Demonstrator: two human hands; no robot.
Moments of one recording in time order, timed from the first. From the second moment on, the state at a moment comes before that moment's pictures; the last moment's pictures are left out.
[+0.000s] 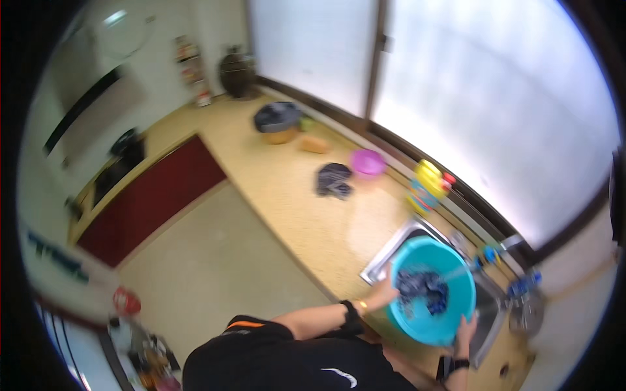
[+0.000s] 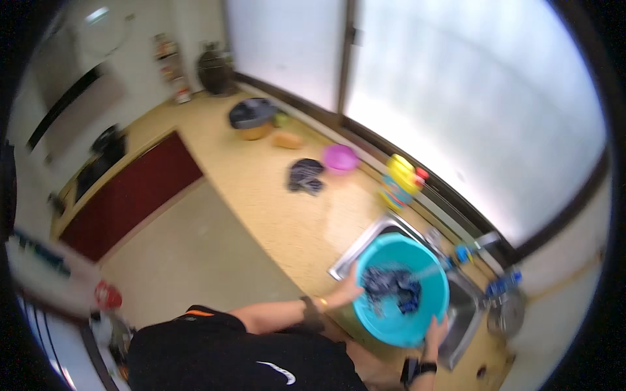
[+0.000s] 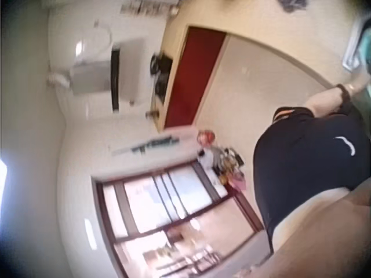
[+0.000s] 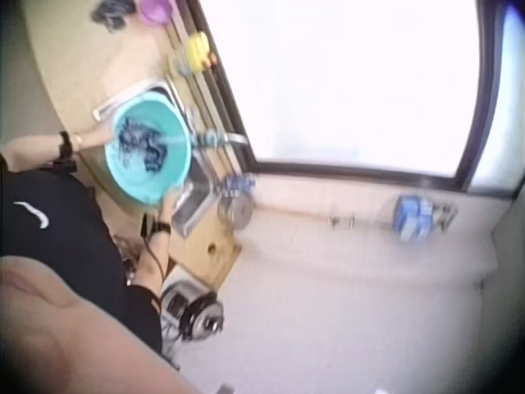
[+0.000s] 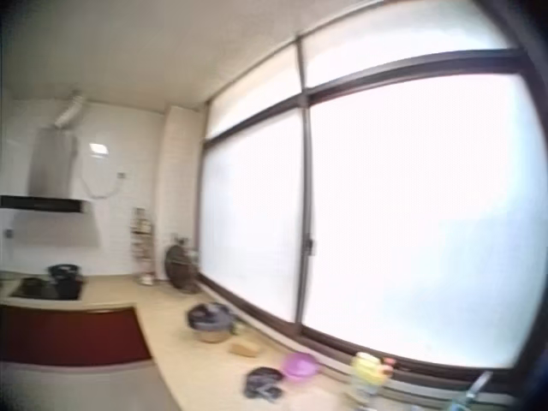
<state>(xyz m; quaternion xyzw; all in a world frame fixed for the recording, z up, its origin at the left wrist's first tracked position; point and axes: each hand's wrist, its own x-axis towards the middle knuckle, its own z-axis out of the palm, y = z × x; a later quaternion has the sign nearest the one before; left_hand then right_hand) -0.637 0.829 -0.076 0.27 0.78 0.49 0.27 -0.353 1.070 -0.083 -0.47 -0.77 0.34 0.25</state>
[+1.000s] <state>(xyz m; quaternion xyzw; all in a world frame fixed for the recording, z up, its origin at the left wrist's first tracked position) -0.664 0.816 -0.120 0.27 0.69 0.62 0.26 -0.179 1.388 0.272 -0.43 -0.51 0.48 0.57</state>
